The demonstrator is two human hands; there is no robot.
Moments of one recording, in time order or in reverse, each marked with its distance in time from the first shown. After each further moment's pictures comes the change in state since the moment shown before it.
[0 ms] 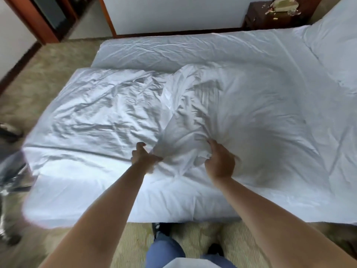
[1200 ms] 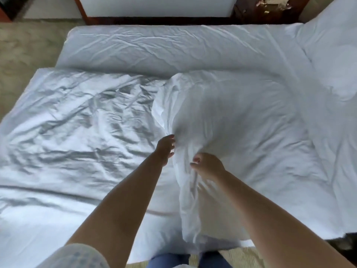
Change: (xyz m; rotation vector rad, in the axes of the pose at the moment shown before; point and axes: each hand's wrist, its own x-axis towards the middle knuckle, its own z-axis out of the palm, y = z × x) left_hand 0.124 0.127 0.056 -0.649 -0.515 -0.100; right_hand 0.133 -0.025 0.067 -0.082 -0.807 0.313
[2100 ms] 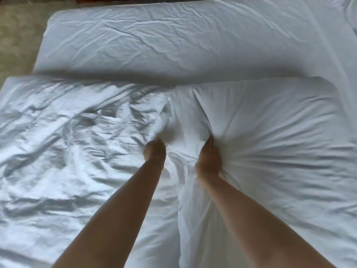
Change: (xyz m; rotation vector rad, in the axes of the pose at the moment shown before) left_hand 0.172 0.069 0.003 0.359 0.416 -0.079; right_hand 0.205 -0.027 -0.014 -0.144 0.224 0.337
